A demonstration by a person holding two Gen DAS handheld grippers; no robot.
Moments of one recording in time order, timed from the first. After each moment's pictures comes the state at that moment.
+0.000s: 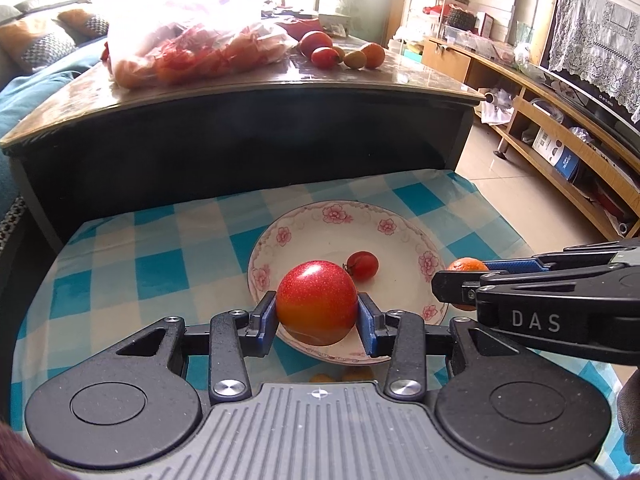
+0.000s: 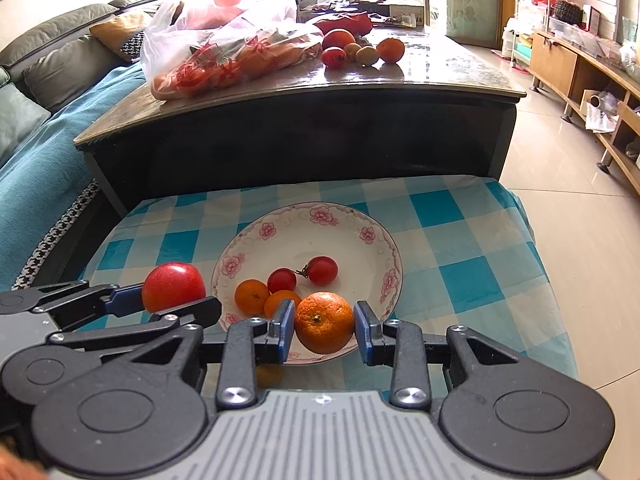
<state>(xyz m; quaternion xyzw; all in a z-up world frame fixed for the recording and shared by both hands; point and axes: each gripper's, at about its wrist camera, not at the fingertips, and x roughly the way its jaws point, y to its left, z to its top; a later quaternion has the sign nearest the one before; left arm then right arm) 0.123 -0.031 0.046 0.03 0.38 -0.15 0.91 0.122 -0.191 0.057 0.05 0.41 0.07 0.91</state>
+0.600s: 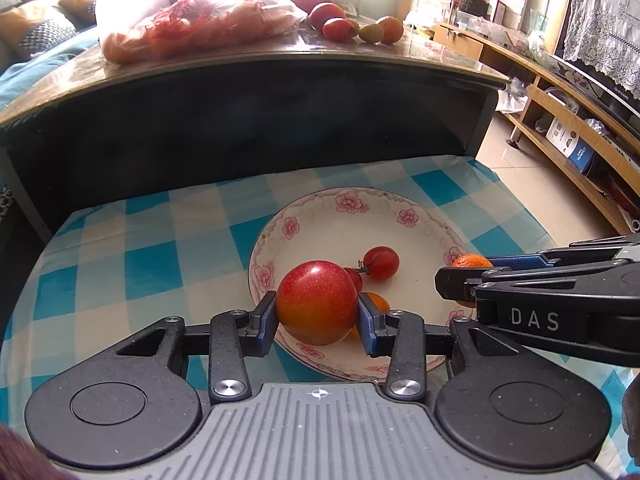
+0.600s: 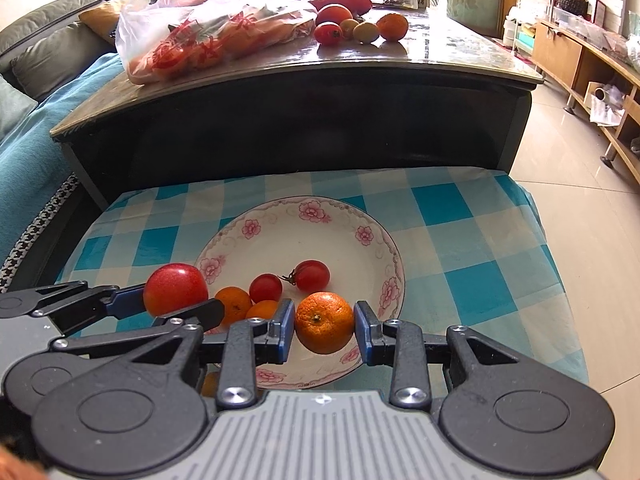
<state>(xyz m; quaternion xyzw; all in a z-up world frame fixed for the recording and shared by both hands) 0.151 -0.034 0.023 0.03 0.41 -0.14 0.90 0.157 -0.189 0.036 0.04 0.43 0.07 0.90</state>
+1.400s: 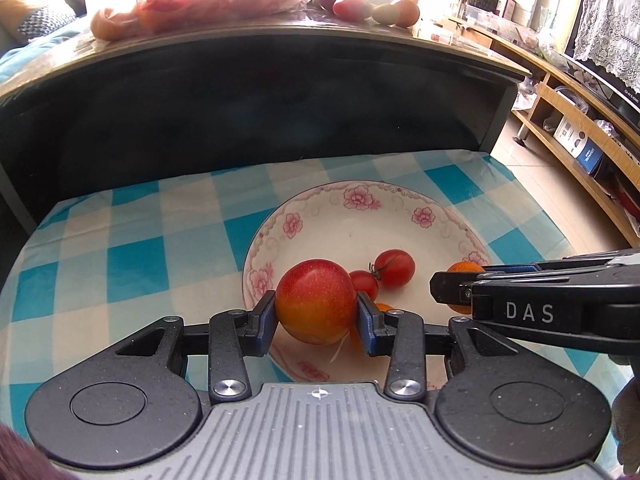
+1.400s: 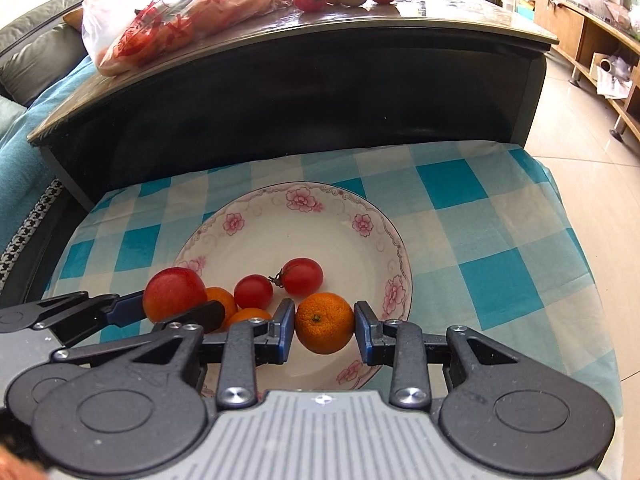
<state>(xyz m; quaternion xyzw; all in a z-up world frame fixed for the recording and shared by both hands) 0.175 -0.037 0.006 0.02 0.42 -0.13 0.90 0.187 -0.199 0.008 0.07 0.46 0.07 0.88</state>
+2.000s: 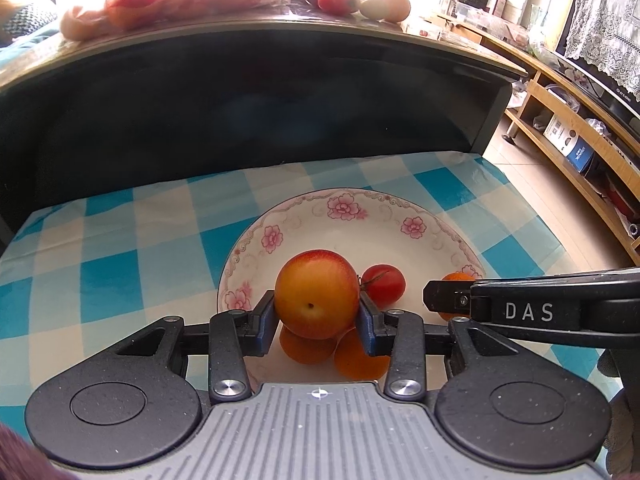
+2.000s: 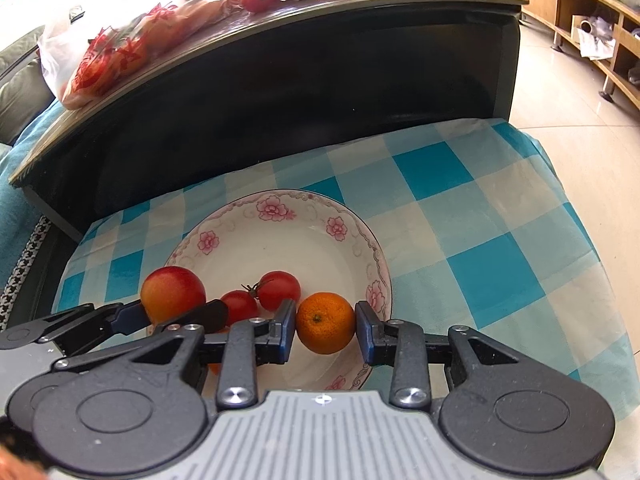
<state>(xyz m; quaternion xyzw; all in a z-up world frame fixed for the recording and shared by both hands) 0.192 -0.044 0.001 0.01 0.42 -0.15 0.89 0.202 -0.220 -0.003 0.13 0.46 0.05 0.87</state>
